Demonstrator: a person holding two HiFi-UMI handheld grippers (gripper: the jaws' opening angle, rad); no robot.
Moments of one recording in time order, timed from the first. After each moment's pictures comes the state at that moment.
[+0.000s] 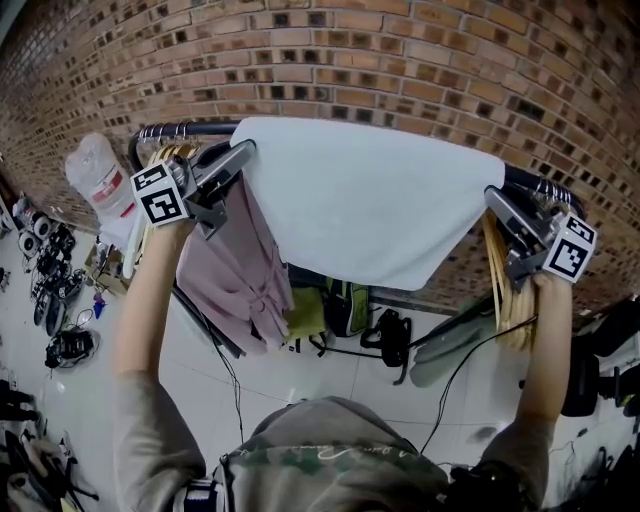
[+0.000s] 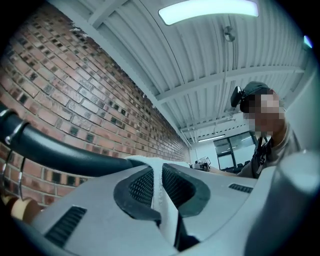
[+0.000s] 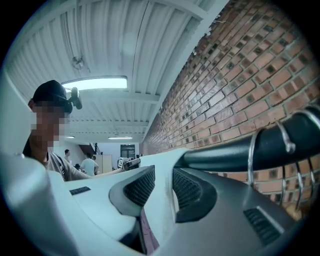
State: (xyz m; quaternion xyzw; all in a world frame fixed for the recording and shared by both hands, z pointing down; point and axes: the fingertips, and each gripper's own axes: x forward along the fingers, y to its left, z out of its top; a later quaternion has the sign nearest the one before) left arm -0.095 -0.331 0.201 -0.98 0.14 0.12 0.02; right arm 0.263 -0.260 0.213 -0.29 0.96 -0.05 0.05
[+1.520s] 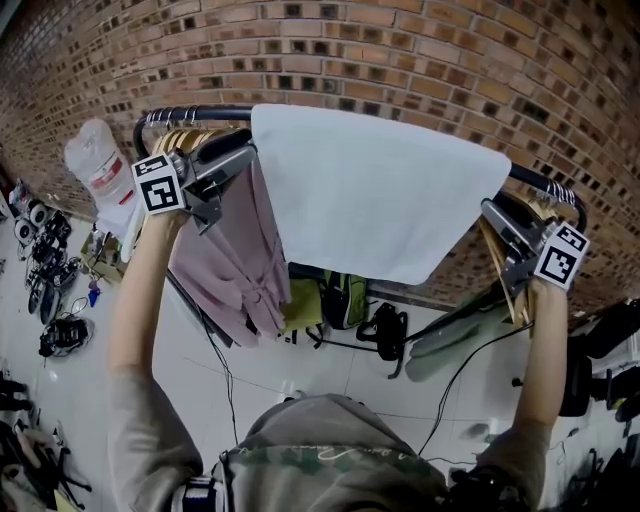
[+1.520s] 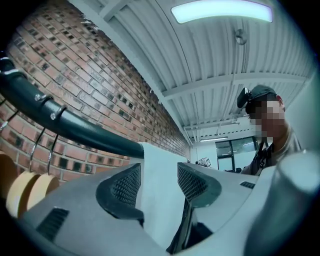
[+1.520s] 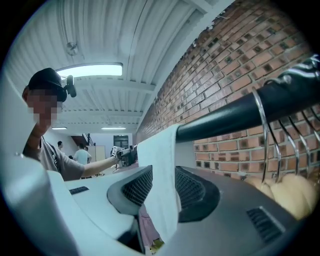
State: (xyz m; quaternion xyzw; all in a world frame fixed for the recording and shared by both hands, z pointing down) left arm -0.120 -0.335 0.226 -0.98 0.15 0.10 -0.03; right arm 0.265 -0.264 0.255 -0.33 0.94 -0.06 -0.01
